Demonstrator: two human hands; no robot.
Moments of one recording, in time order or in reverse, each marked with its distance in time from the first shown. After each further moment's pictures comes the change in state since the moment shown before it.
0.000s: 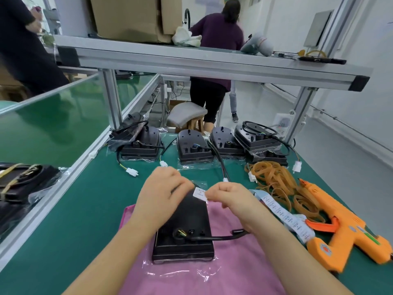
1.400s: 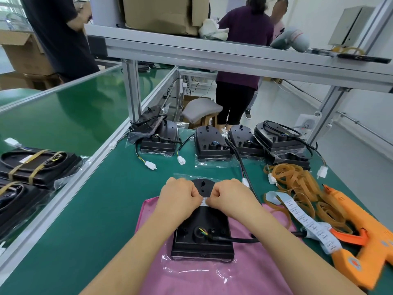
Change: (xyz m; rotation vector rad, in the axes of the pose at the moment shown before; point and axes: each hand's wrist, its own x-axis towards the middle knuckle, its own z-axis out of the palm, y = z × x) left_hand 0.000 -0.020 0.022 0.092 -0.291 -0.460; right_hand 0.041 -0.002 0.040 -1.061 -0.042 -0.014
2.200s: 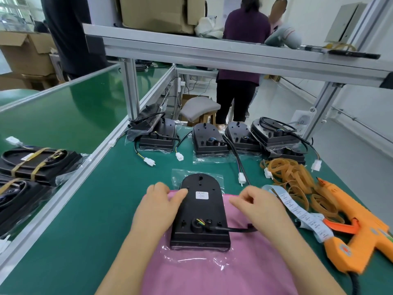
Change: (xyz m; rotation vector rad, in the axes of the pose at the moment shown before) left_hand -0.039 -0.029 0.000 -0.200 0.131 -0.246; right_hand -0.065 0.043 0.002 0.380 0.264 0.166
